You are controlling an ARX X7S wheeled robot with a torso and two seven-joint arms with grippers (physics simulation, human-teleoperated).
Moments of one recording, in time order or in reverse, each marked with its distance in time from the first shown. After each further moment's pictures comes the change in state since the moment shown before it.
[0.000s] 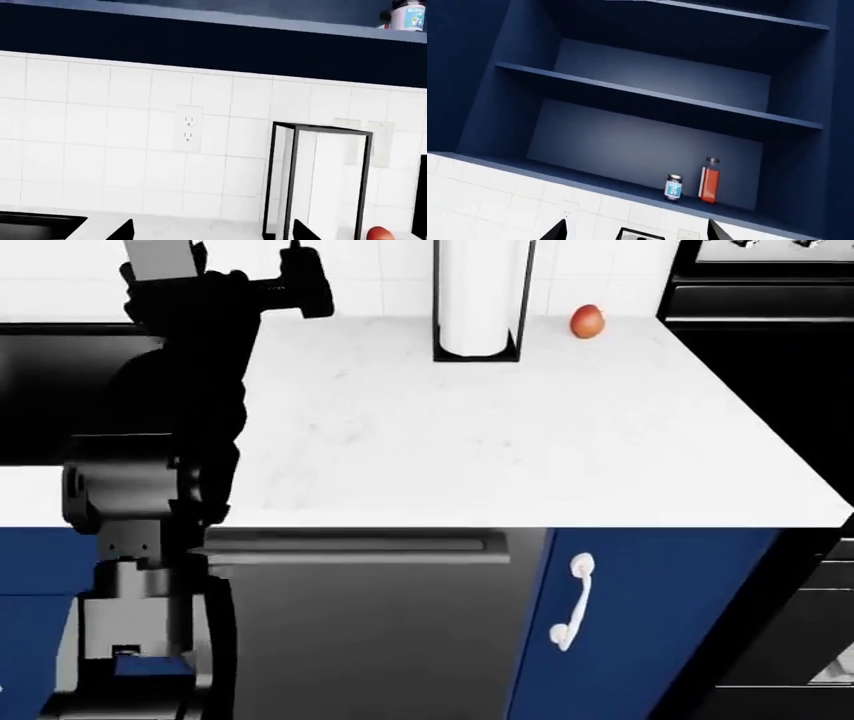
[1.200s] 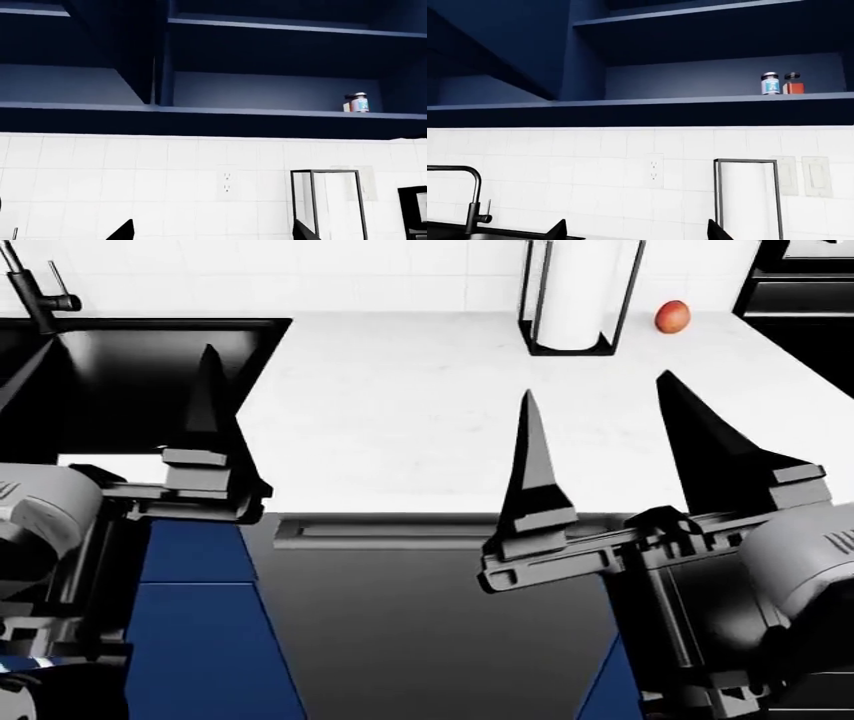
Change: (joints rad) left arm 0.724 -0.150 -0.174 1.295 -0.277 -0.279 -0.096; right arm -1.543 0.383 -0.153 -0.933 -1.058 -0.888 -0.667
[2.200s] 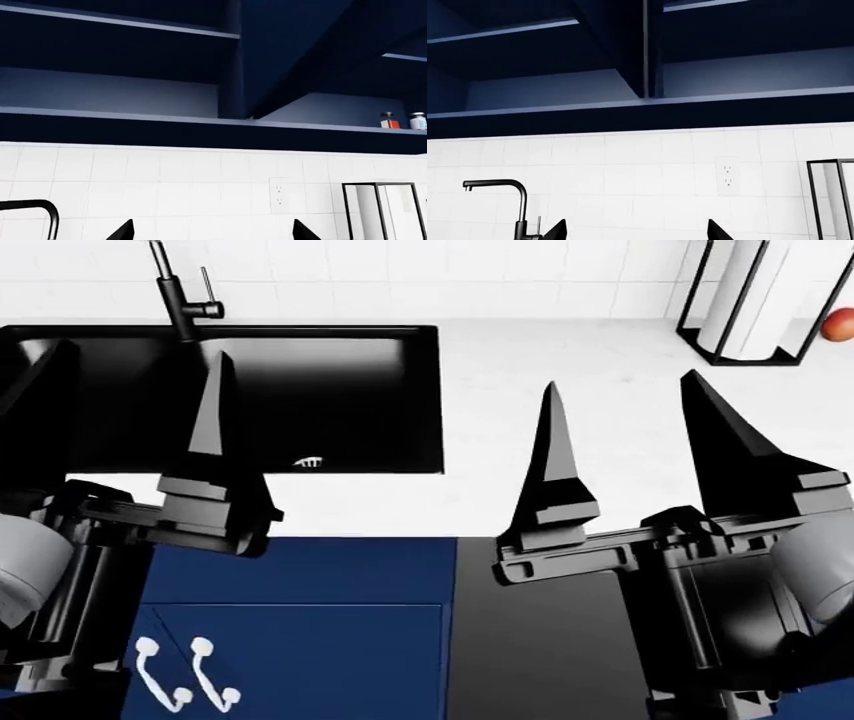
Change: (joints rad) left arm 0.054 -0.083 0.017 0.018 -0.156 0.124 -0.058; right arm -0.009 0.032 -0.026 0.009 -0.017 -0.078 0.049
